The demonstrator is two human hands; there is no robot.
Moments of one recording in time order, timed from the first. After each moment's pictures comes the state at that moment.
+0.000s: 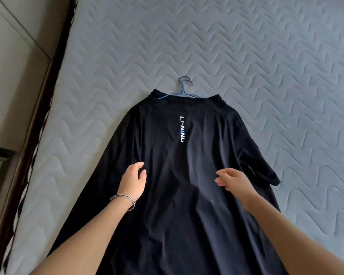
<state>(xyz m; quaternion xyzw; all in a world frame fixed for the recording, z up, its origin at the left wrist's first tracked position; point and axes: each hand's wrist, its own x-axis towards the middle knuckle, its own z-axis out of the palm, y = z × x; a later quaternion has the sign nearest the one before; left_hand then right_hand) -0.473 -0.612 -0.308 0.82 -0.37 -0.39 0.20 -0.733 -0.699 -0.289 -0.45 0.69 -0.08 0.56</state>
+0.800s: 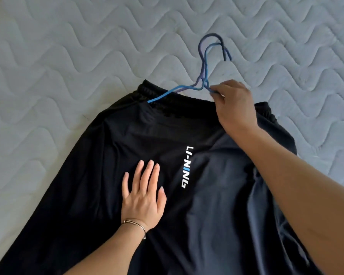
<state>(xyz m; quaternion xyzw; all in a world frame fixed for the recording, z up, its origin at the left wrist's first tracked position) -0.494 -0.722 -0.474 0.81 -0.58 -0.08 0.05 -0.596 -0.970 -0.380 -0.81 0.52 -0.19 0.19</state>
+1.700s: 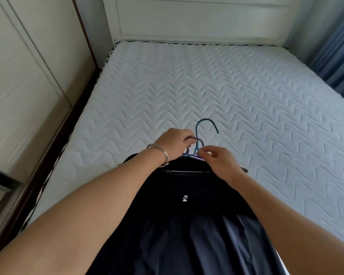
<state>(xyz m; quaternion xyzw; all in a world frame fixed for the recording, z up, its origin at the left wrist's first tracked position) -0.531 -0.706 -0.121 0.65 -0.68 -0.24 0.22 -0.690 -0.719 -0.143 -0.70 0.57 -0.16 0.40</state>
